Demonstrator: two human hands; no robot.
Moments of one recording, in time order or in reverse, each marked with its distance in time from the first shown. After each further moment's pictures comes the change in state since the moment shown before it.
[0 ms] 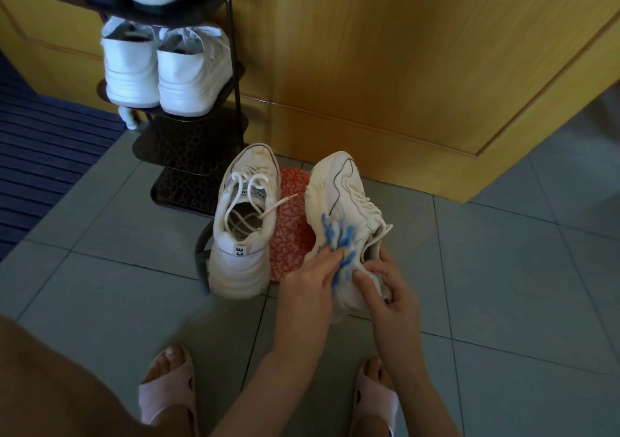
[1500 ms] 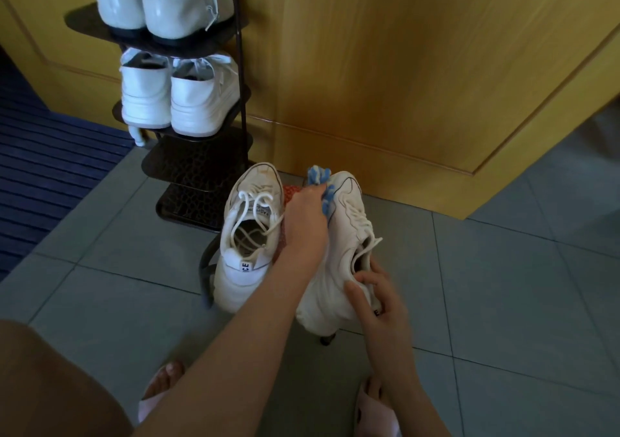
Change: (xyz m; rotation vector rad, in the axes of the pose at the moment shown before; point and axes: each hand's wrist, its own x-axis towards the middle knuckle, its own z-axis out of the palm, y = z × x) left_hand 0.125 -0.021 0.013 0.315 0.019 -0.181; right_hand 0.002 -0.008 0.008 -0.048 -0.023 -0.034
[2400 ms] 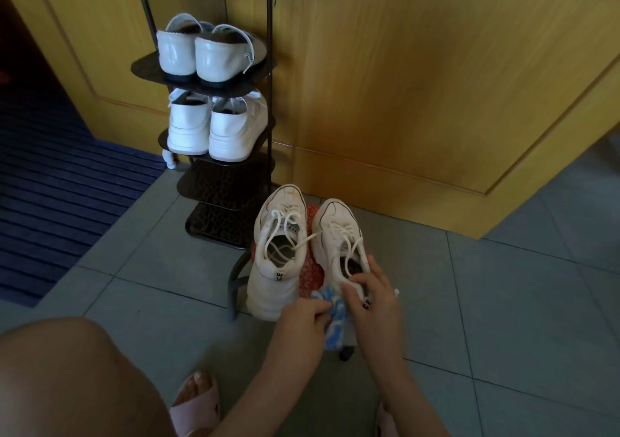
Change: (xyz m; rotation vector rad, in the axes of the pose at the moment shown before) left_hand -0.133 -0.027 -0.069 -0.199 -0.339 -0.105; right_hand 0.006 -0.023 0.036 -0.322 0.020 -0.067
